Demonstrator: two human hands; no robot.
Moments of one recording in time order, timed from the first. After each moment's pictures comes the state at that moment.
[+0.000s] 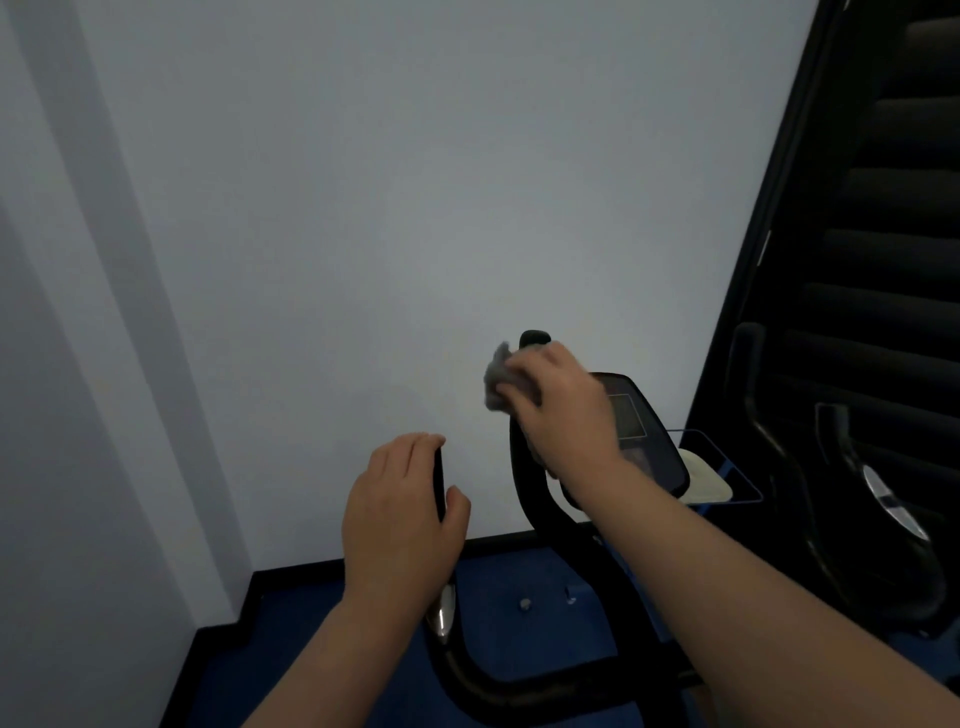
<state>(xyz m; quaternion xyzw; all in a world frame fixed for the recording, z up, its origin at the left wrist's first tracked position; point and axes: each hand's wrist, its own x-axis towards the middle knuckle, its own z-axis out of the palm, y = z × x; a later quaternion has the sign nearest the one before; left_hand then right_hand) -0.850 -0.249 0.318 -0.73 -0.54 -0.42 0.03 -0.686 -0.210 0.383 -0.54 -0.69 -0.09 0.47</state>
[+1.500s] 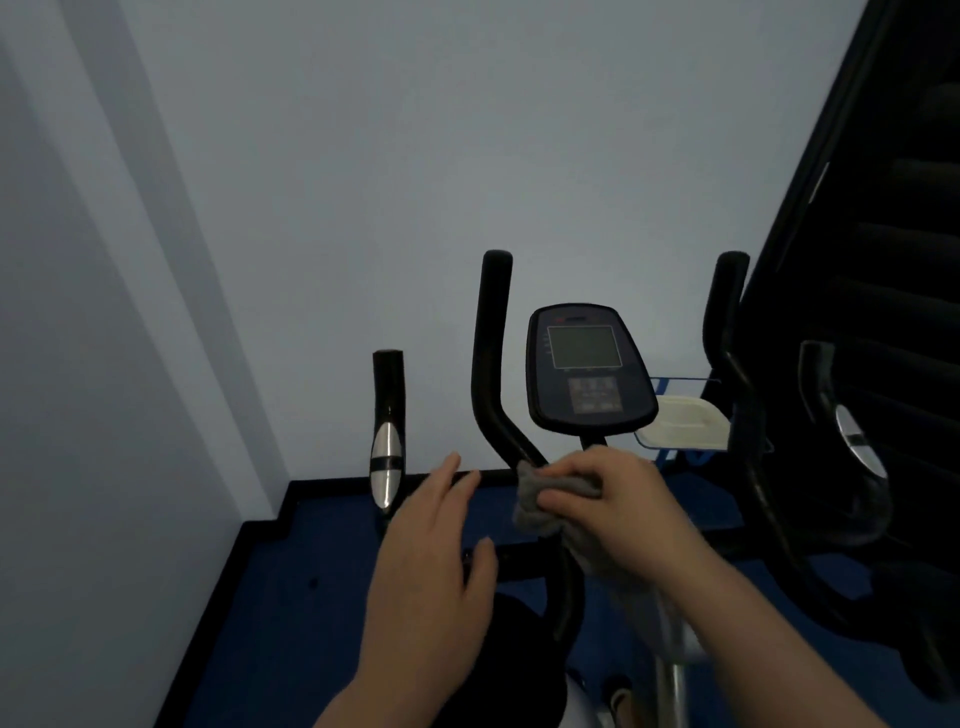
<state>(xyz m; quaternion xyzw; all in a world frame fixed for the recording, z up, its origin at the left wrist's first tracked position) -0.787 -0.383 0.285 -0.73 -0.56 -0.37 -0.13 -0.596 -0.335 0.318 -0.57 -0.70 0.26 0.34</state>
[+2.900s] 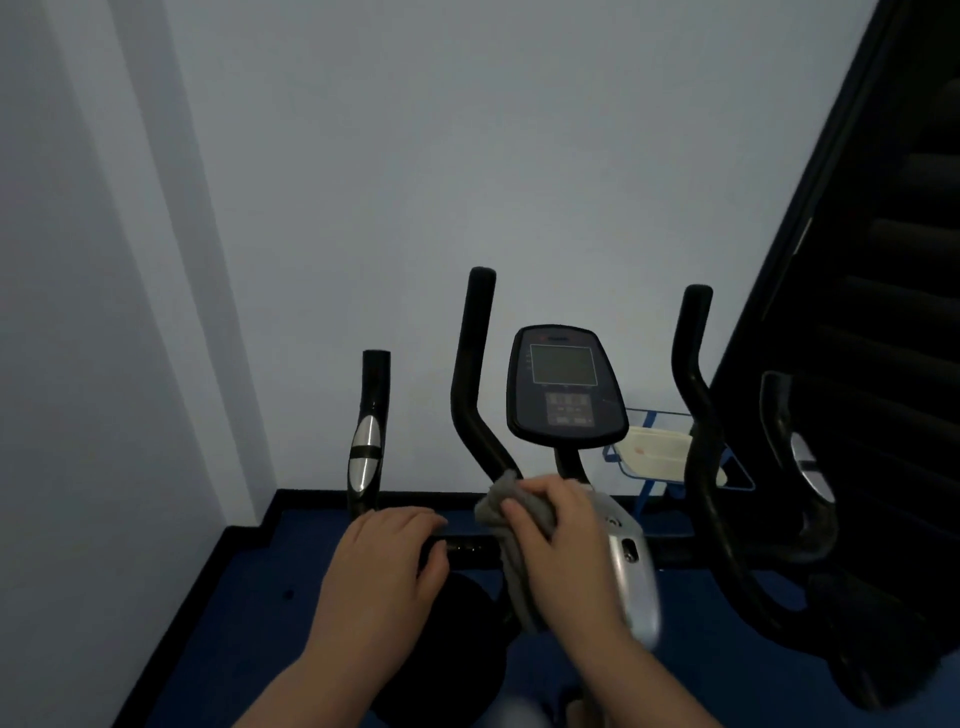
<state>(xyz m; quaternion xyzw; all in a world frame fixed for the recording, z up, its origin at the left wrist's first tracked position) -0.790 -0.394 0.274 -0.75 -0.58 -0.32 -0.05 -0.617 -0.380 0.285 -0.55 -0.63 0.22 0.50</state>
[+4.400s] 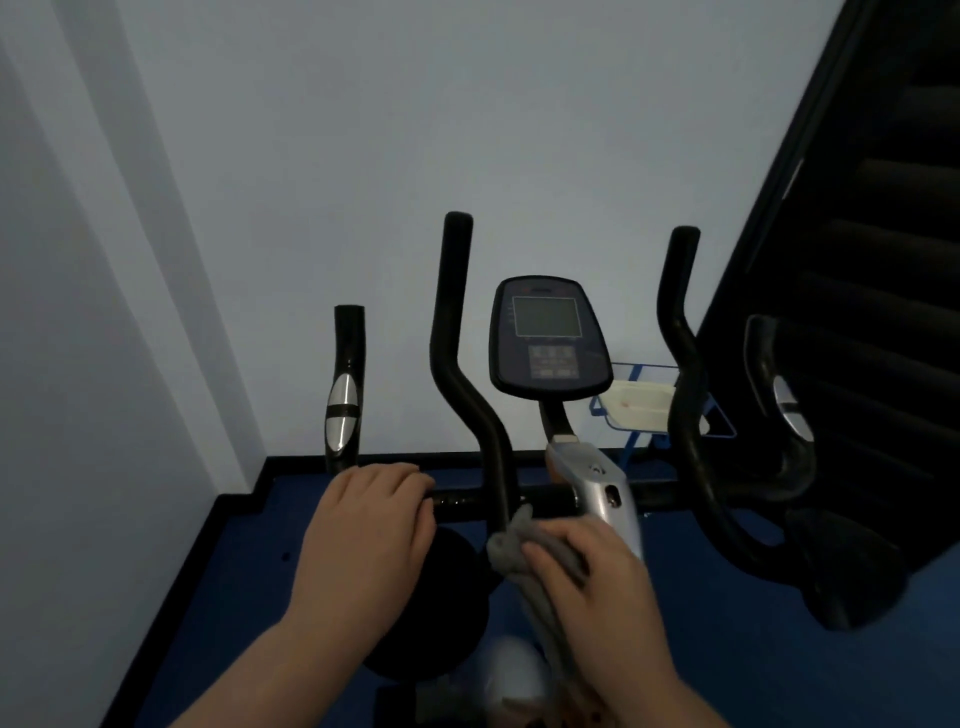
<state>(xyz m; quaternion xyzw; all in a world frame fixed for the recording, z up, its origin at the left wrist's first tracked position) -0.784 -0.401 0.281 -0.77 -0.59 -0.26 0.03 -0.582 -0.435 0.252 -0.59 -0.66 0.17 0.43</state>
